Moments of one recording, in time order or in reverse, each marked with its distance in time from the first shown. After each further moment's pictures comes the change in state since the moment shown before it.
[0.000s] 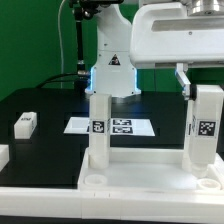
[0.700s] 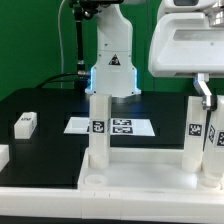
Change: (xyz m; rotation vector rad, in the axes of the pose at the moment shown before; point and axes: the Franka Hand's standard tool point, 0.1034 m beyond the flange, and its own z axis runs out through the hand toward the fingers) arm -0.008 -0.025 0.012 -0.001 -0.018 -0.100
